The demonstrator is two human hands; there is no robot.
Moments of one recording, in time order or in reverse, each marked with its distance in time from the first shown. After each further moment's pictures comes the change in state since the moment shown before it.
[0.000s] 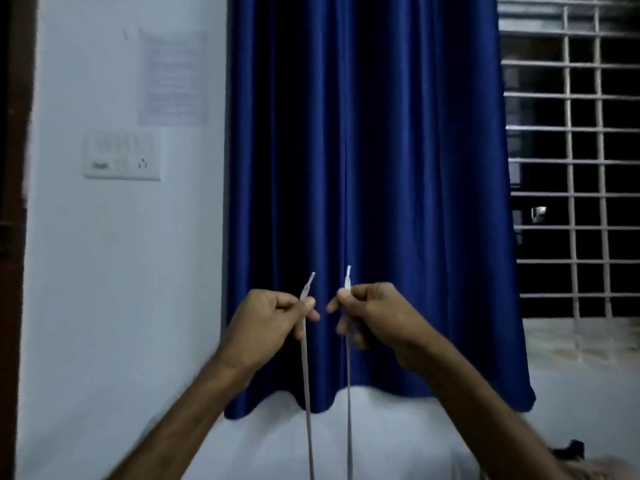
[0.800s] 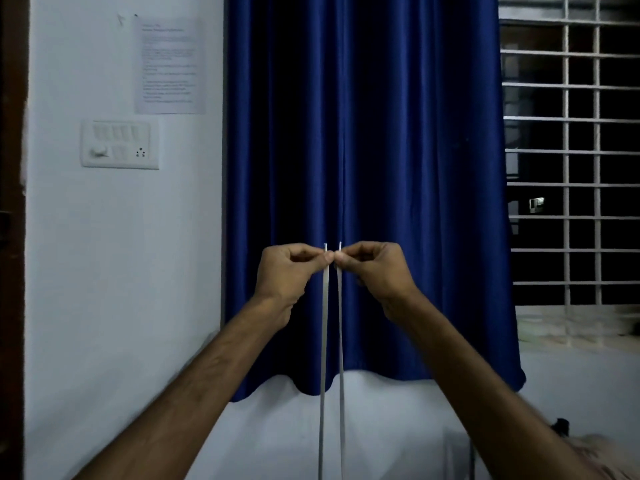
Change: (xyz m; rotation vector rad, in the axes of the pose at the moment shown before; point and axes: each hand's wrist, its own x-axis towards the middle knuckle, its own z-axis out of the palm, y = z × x) left_hand 0.036 0.024 0.024 -0.236 0.173 0.024; right_hand 0.033 -0.003 -0.011 0.057 0.253 -0.294
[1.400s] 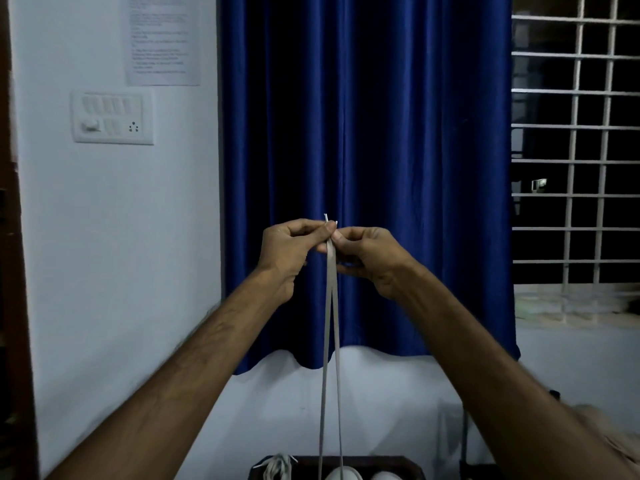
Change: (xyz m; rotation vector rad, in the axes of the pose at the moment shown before) left_hand 0.003 -0.008 0.006 -0.124 -0.029 -0.142; right_hand -0.002 0.001 0.004 0.201 -0.211 0.279
